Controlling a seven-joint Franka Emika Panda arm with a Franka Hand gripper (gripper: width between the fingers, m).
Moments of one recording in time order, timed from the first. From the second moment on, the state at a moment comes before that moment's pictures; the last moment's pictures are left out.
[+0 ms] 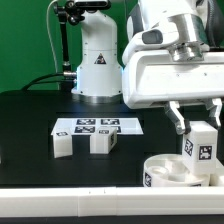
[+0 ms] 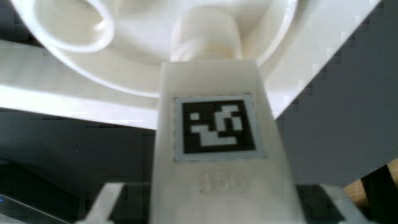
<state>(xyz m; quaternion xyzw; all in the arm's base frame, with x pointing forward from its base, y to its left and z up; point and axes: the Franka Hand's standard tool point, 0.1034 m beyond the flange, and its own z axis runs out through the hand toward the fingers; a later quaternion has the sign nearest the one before) 0.620 0.106 0.090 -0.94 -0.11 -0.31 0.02</state>
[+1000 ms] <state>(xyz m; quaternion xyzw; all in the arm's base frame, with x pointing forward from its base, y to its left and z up) 0.632 0.102 0.112 -0.95 -0.11 -0.28 0.02</state>
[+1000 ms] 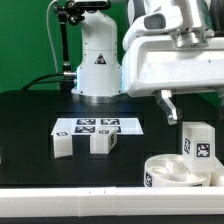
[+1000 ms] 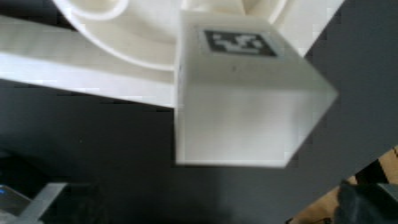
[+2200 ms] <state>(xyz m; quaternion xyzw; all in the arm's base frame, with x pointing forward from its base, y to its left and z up) 0.628 0.115 0.110 -0.99 -0.11 -0.11 0.04</state>
